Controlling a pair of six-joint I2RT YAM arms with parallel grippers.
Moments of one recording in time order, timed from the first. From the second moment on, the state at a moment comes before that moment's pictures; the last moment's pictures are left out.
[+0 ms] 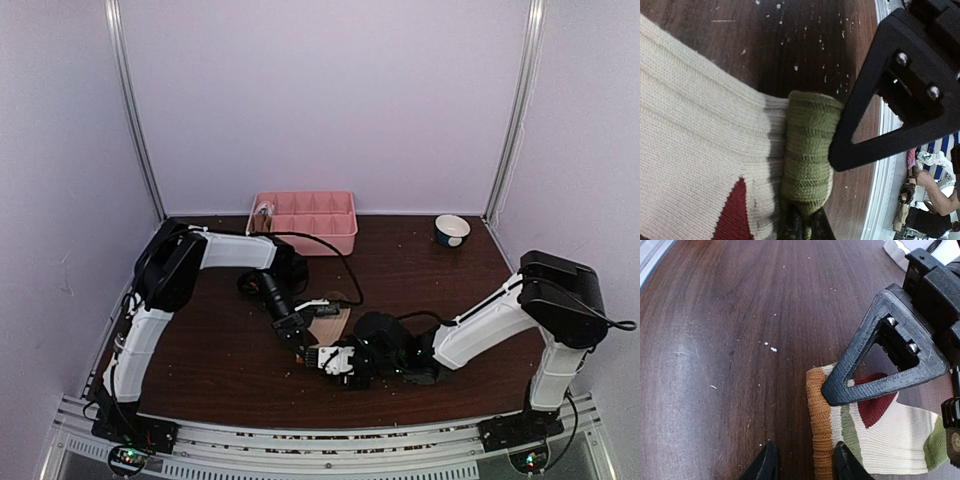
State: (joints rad) left arm -0.72 2.41 1.80 -1.26 0.83 0.71; right arm 1.13 1.82 0.74 0.45 -0.03 -0.54
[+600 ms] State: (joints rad) left arm -0.72 2.44 1.84 -1.32 0.82 0.71; right arm 1.13 1.87 0.79 0.45 0.05 -0.61
